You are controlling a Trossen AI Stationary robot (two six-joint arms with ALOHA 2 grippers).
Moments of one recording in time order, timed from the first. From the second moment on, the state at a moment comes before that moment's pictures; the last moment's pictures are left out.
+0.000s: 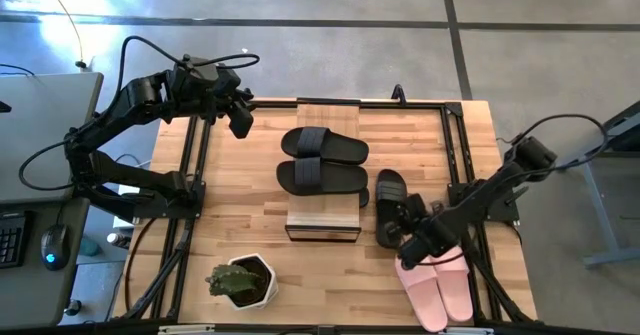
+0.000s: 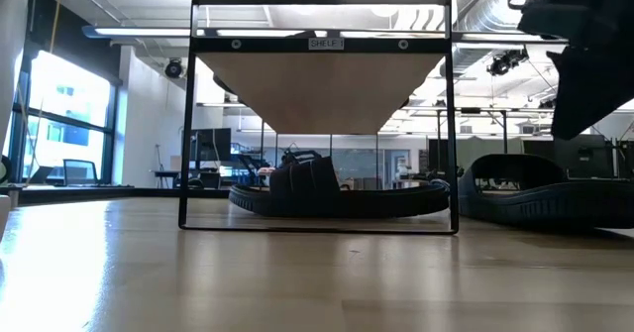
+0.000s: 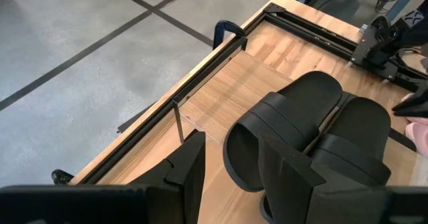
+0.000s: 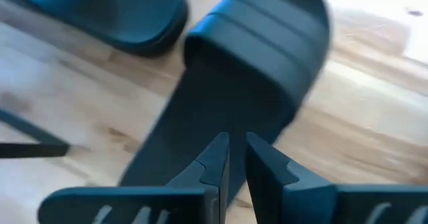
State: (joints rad) left arm 0.51 1.15 1.56 -1.05 -0.17 -0.19; right arm 0.65 1.51 0.96 -1.07 0.54 1.80
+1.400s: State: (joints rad) left arm 0.51 1.15 1.56 -1.04 -0.18 -0.14; right arm 0.30 1.54 0.75 -0.99 0.63 2.09
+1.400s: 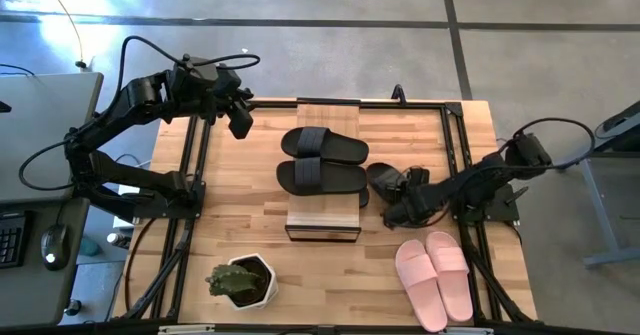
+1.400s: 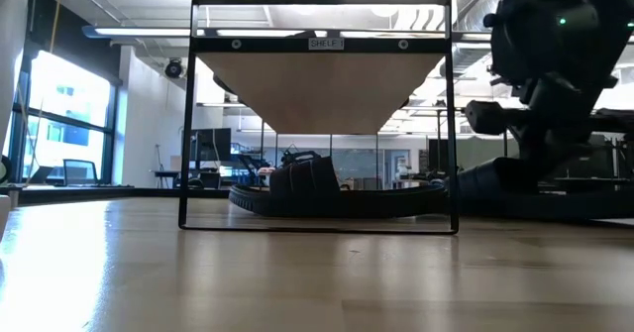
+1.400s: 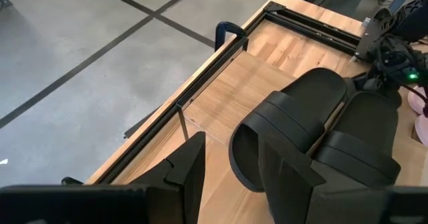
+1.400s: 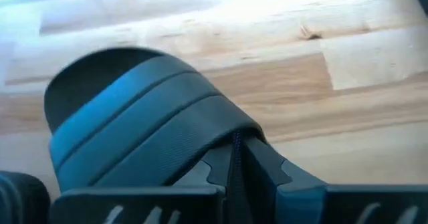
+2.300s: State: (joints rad) left arm 0.51 1.15 1.56 -1.04 -0.18 -0.14; right arm 0.12 1.51 0.75 -0.63 0.69 1.72
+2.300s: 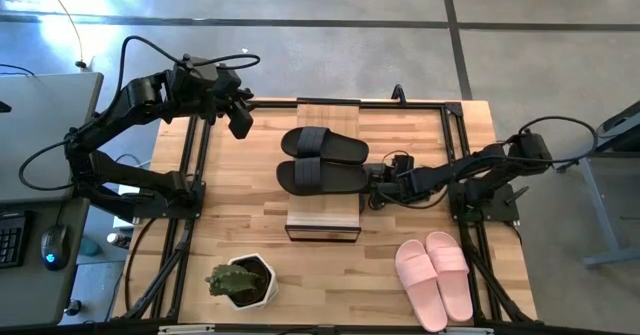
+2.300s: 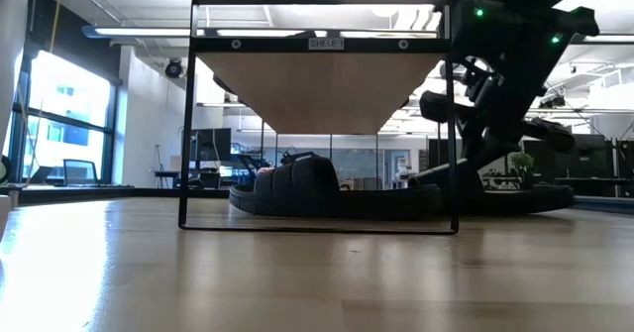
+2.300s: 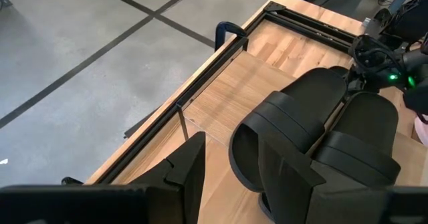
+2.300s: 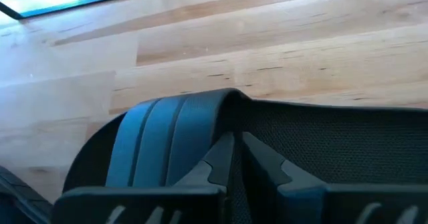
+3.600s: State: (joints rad) left arm 0.51 1.15 1.56 -1.04 -0.18 -0.14; right arm 0.27 1.19 0.75 -1.28 0.37 1.98
